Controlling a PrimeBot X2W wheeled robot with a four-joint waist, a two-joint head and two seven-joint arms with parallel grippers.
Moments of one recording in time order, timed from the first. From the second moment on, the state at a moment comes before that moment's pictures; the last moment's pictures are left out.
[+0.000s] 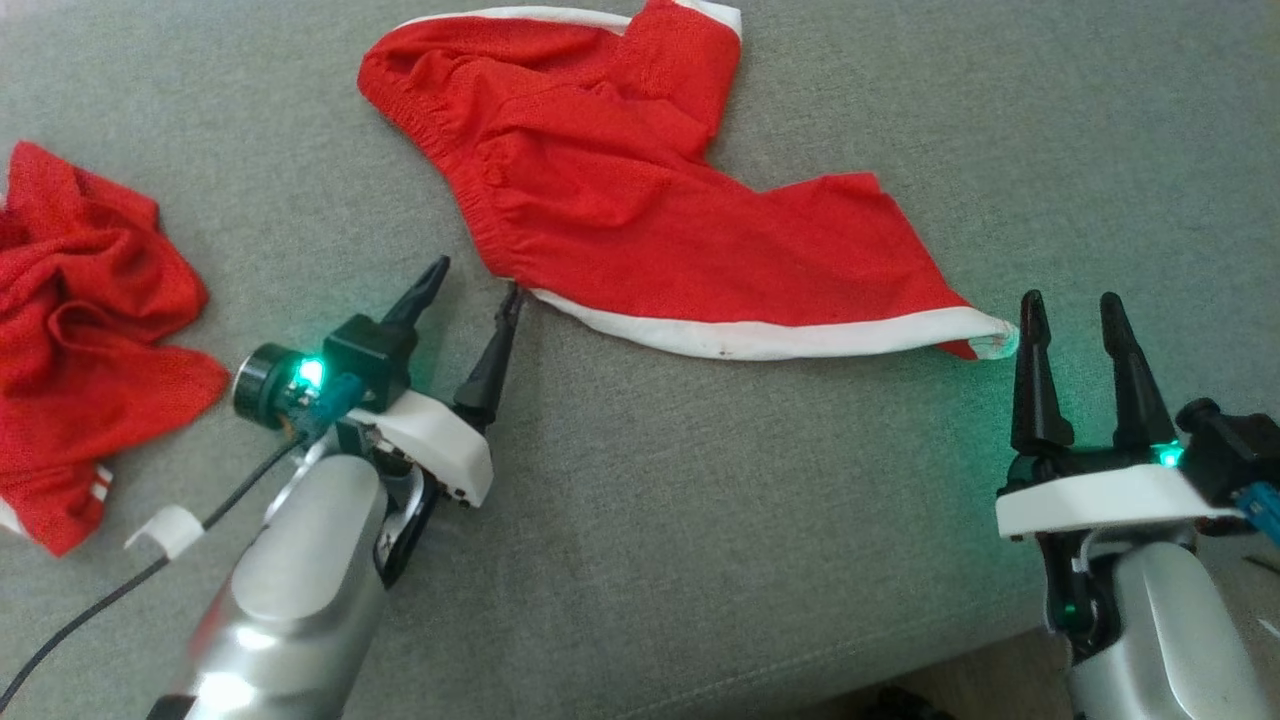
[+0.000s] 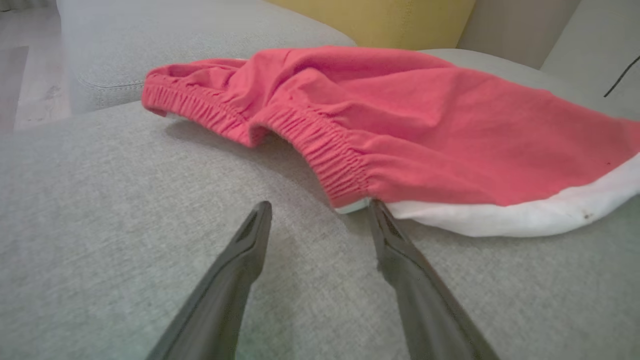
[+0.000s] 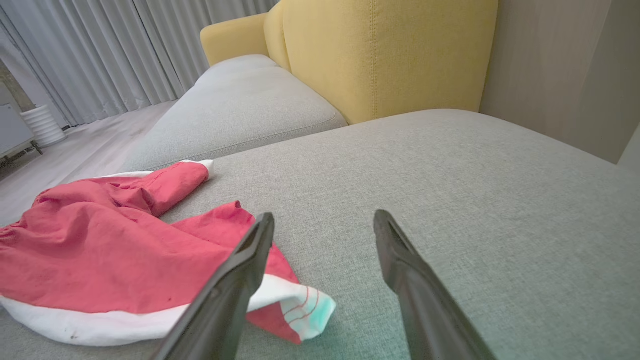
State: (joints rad) left arm -0.56 0.17 -0.48 0.62 -0.28 -0.12 -0.13; right arm -0.18 -0.05 -0.02 0.26 0.25 0.12 -0.25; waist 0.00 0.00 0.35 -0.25
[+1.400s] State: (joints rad) left arm -0.59 0.26 -0.73 0.62 -0.46 -0.13 -0.17; right arm -0.19 -0.05 0.05 0.40 0.25 0.12 -0.25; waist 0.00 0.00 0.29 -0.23
